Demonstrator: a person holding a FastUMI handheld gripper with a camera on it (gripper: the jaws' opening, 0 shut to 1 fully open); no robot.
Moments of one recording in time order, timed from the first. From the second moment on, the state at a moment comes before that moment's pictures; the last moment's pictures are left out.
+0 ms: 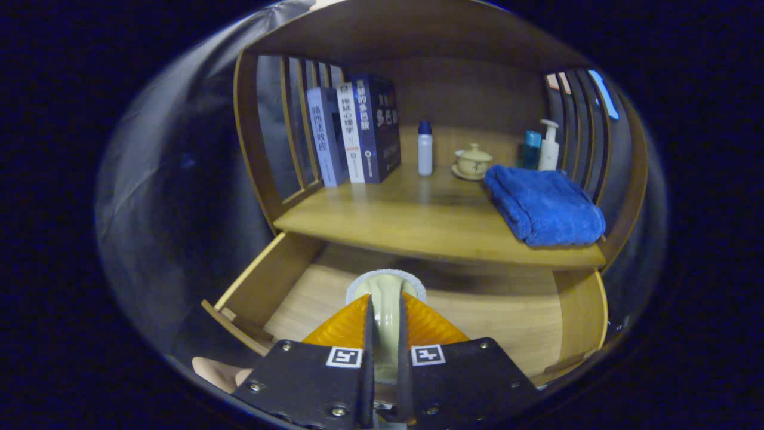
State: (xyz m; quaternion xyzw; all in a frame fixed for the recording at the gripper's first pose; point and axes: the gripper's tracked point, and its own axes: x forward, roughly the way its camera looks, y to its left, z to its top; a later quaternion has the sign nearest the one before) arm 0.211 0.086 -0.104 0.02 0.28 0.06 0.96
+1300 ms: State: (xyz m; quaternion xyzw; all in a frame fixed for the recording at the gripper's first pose) arm 0.344 0.062 -0.088 -0.03 0.22 -0.04 0.97
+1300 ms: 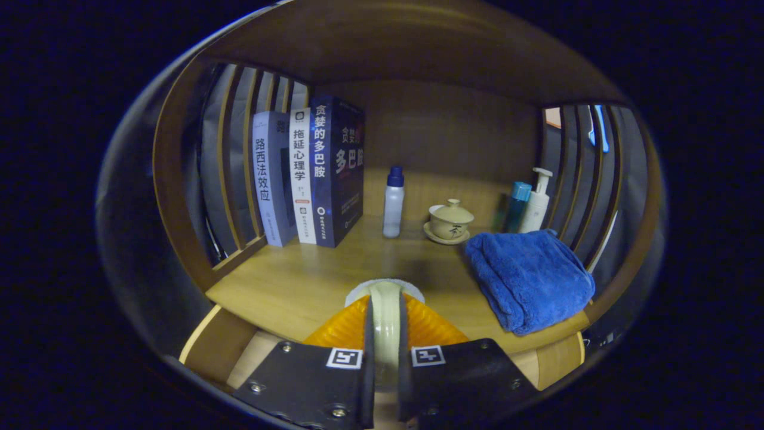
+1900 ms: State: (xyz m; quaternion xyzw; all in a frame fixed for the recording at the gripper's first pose) arm 0.401 0.047 -0.091 -0.03 0.19 -0.09 0.98
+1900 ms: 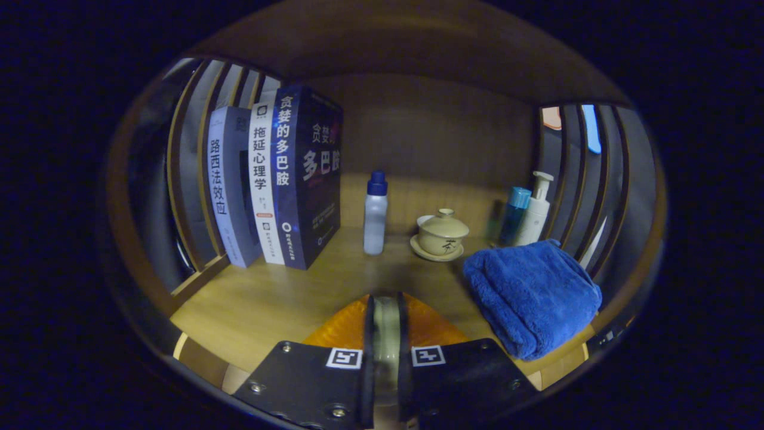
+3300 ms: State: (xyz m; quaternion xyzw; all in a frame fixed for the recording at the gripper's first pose) arm 0.333 0.053 0.005 -0.02 0.03 -0.05 1.00
